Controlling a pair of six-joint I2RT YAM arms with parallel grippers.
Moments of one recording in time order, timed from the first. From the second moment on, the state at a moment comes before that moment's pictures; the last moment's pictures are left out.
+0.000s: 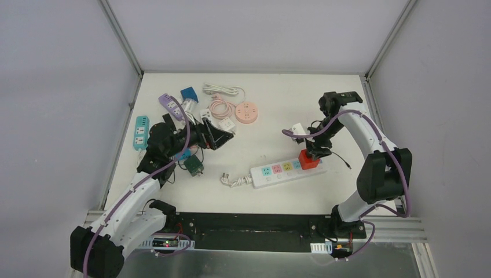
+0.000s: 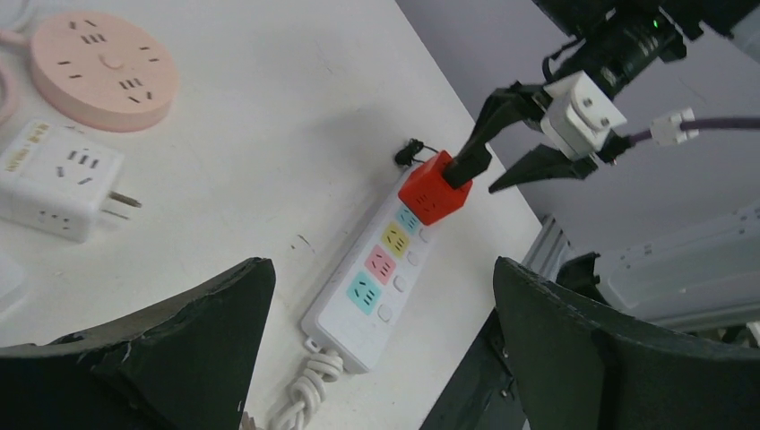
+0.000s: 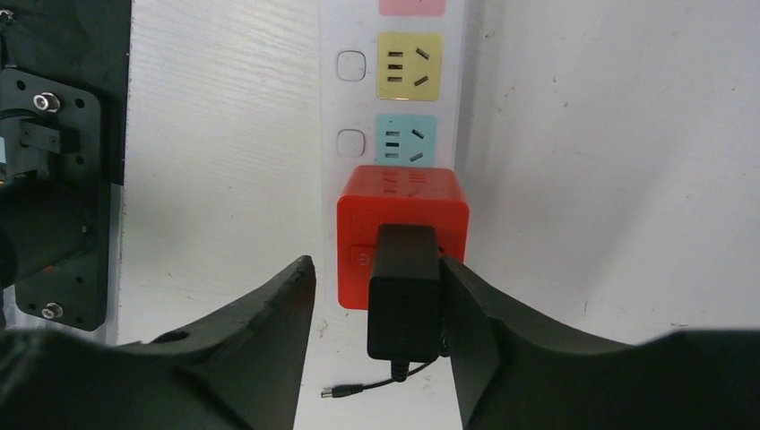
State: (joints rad) left arm -0.32 0.84 0.59 0.28 0.59 -0.69; right arm 0.21 1.60 1.38 -1.50 -0.51 -1.72
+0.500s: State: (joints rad) left arm -0.77 1.04 0.52 0.47 0.45 -0.25; right arm 0.21 1.57 1.34 -1.42 -0.47 -1.67
